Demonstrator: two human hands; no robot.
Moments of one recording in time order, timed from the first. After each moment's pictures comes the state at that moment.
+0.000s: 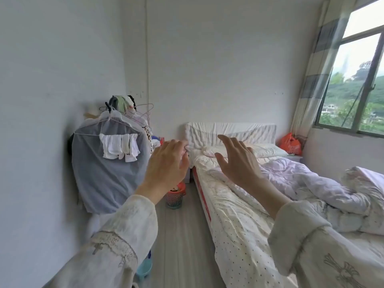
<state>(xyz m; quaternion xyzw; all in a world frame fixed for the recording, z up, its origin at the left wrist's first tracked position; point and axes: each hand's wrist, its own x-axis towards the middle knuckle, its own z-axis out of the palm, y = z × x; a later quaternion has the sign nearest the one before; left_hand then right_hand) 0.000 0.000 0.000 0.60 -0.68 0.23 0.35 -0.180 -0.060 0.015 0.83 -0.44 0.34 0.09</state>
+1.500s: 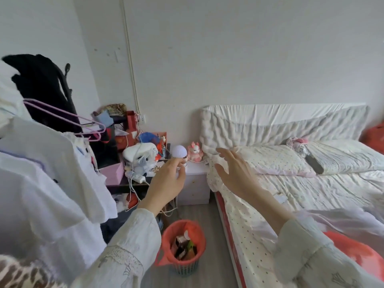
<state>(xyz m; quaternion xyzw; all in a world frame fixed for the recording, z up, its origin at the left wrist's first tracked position) 0.431 -1.083 -0.107 0.68 -0.62 -0.05 0.40 0.247 -1.144 -0.080 0.84 -0.44 0.29 -0.11</state>
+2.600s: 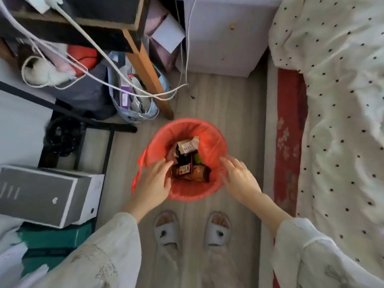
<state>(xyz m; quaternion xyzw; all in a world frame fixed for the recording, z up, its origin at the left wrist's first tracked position) 0.587 -1.353 -0.734 0.81 -0.49 -0.32 0.08 0.394 -1.487 -0.727 0.81 -0.45 -0.17 -0.33</state>
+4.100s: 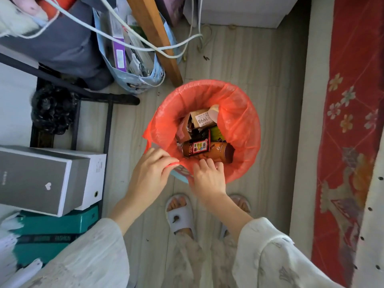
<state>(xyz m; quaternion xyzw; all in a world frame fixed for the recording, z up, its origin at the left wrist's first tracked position) 0.616 -1.309 -0.819 0.79 -0.55 -0.23 0.17 0.472 -1.375 -0.864 0.89 -0.39 -0.15 -0.19</state>
